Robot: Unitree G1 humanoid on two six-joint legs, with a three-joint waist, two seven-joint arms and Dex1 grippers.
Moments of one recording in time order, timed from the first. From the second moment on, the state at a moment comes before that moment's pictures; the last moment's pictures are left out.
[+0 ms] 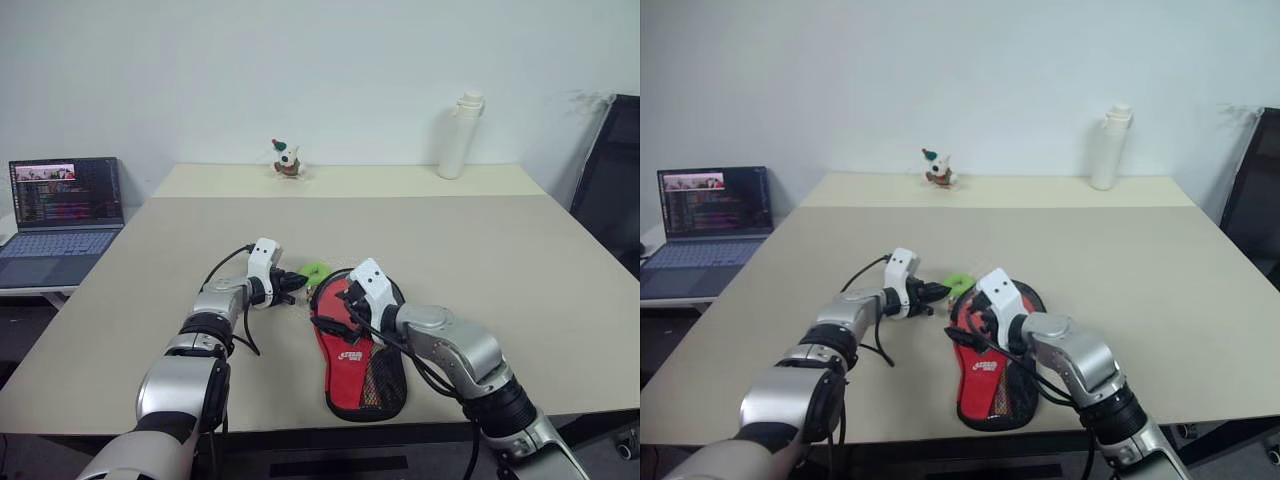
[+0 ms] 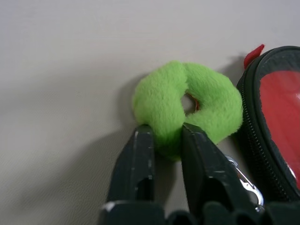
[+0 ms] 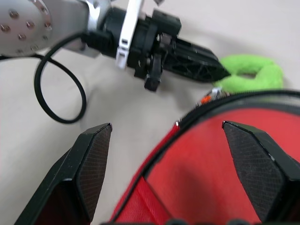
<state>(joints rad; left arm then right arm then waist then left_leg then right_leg) -1.02 0.37 0.08 1.19 -0.09 0.19 -0.82 -0.60 -0.20 0.33 -0.15 0.35 0.86 0.44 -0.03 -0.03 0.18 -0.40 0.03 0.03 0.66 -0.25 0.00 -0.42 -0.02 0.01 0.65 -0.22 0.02</state>
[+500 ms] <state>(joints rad) -1.03 0.34 0.10 1.16 -0.11 0.22 -0.80 -0.58 -0.19 0.34 -0.14 0.27 0.86 0.41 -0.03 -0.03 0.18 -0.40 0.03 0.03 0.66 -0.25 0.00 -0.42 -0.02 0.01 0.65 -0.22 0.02</state>
